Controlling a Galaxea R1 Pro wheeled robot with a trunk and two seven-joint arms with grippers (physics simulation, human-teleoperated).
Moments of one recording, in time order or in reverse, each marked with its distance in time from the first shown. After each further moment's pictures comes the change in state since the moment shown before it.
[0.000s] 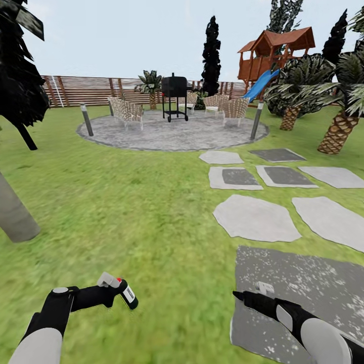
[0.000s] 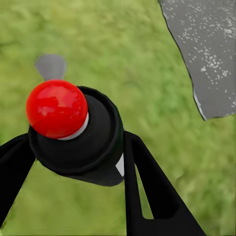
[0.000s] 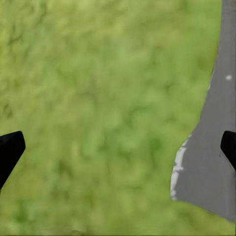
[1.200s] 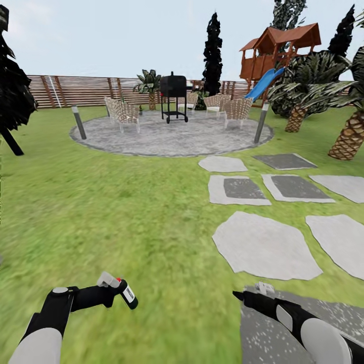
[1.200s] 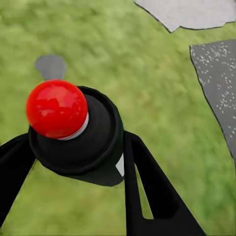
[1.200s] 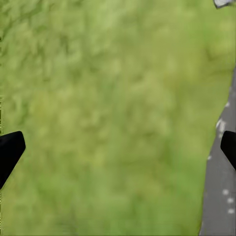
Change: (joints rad) left arm 0.000 0.001 0.000 -0.001 0.000 0.000 0.000; right arm 0.000 0.000 0.000 0.000 0.000 0.000 -0.001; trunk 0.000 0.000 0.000
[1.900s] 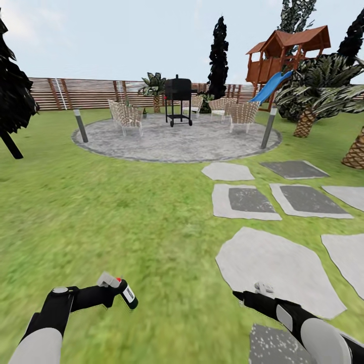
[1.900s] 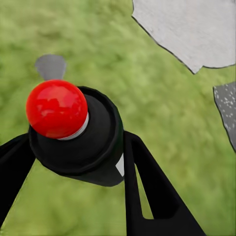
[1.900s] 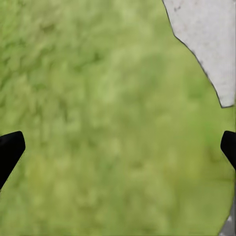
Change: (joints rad) left arm 0.000 0.000 0.000 0.001 0.000 0.000 0.000; right arm -0.001 0.000 0.000 0.000 0.001 0.000 0.000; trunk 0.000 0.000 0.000
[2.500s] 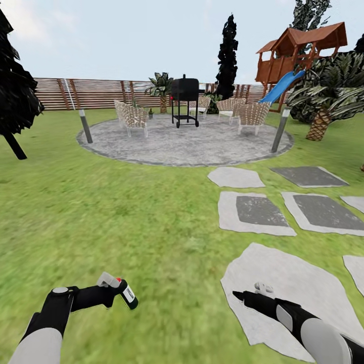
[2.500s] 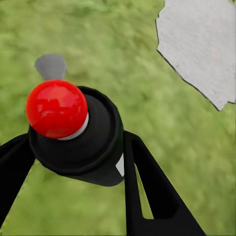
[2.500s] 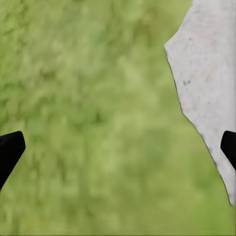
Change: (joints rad) left arm 0.000 0.000 0.000 0.000 0.000 0.000 0.000; right arm 0.000 0.000 0.000 0.000 0.000 -0.001 0.000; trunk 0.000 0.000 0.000
